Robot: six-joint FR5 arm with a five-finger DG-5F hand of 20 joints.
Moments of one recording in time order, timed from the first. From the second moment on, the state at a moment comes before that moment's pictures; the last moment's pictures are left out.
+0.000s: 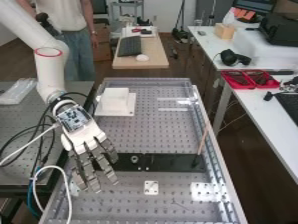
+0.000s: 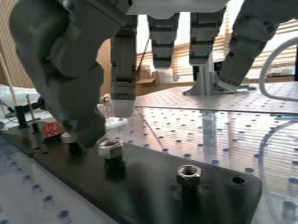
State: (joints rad) arm 1.78 -1.96 -2.15 -2.39 -0.52 -0.48
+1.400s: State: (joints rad) arm 1.80 -2.01 -2.15 -2.38 -0.45 -0.42
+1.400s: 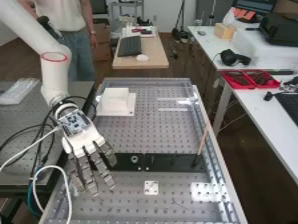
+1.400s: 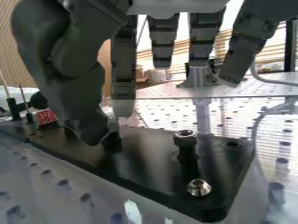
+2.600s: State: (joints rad) arm 1.79 -2.02 -2.15 -2.36 -0.49 -0.43
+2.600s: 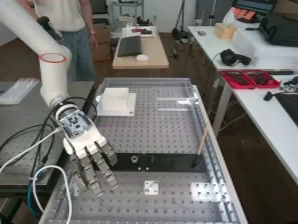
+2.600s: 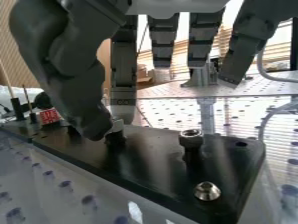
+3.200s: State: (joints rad) arm 1.78 -1.99 -2.15 -2.29 -0.52 -0.53
